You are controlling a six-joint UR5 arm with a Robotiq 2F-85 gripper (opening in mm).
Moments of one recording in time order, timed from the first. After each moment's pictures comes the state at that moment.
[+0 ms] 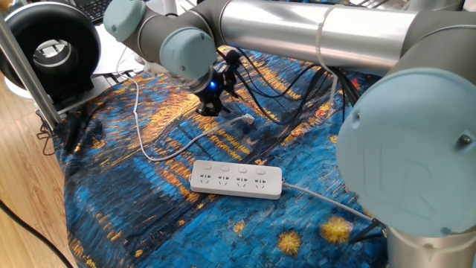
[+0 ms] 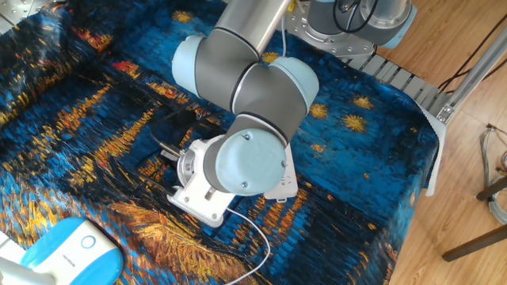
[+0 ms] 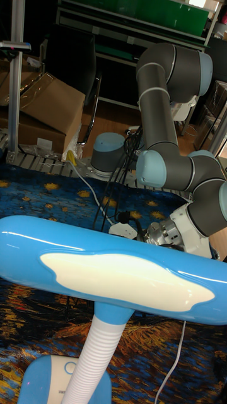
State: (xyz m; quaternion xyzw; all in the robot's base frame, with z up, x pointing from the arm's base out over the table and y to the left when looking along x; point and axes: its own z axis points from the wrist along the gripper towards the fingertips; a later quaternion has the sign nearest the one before) arm 0.592 0.012 0.035 0.10 -0.96 0.27 0.07
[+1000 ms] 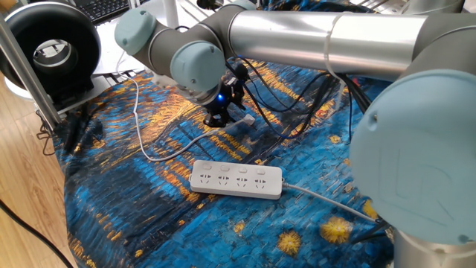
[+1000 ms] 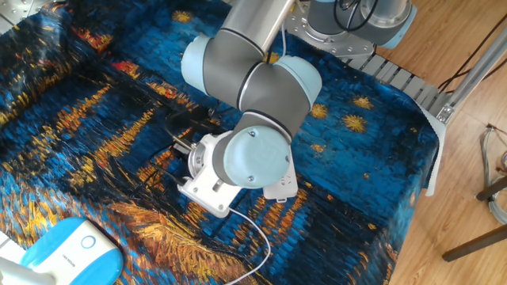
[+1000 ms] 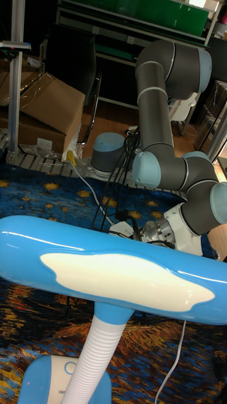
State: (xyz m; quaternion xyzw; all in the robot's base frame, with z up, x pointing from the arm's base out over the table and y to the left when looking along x) arm 0.563 0.012 0.019 0.07 -0.96 0.27 0.07
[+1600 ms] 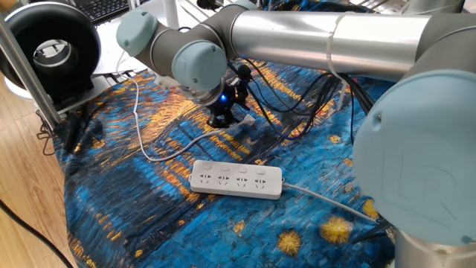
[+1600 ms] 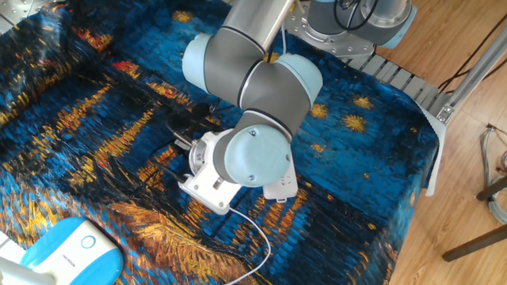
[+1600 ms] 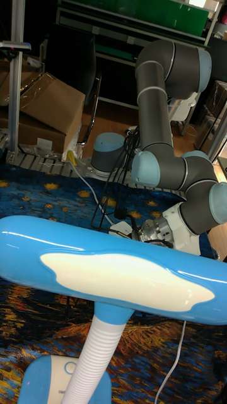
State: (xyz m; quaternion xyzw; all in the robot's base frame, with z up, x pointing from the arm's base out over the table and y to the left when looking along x) arm 0.557 0.007 0.020 0.07 -0.96 0.27 0.08
